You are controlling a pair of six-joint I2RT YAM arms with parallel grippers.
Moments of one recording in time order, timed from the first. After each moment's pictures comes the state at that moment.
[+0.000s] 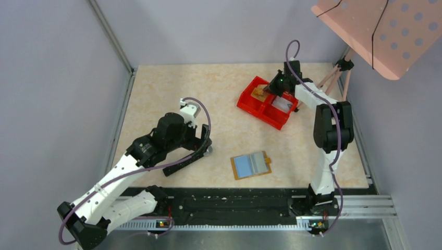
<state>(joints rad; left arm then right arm) -0.68 0.89 0.94 -0.66 -0.02 -0.27 0.17 2.00 1.53 -0.25 -0.24 0.80</state>
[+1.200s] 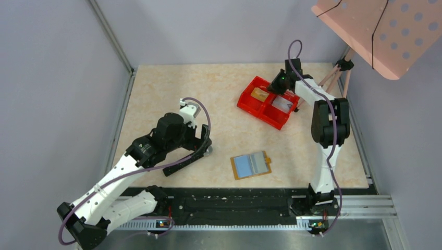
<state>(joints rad) -0.68 0.89 0.94 -0.65 -0.02 -0.26 0.15 2.11 1.65 -0.33 -0.19 0.82</state>
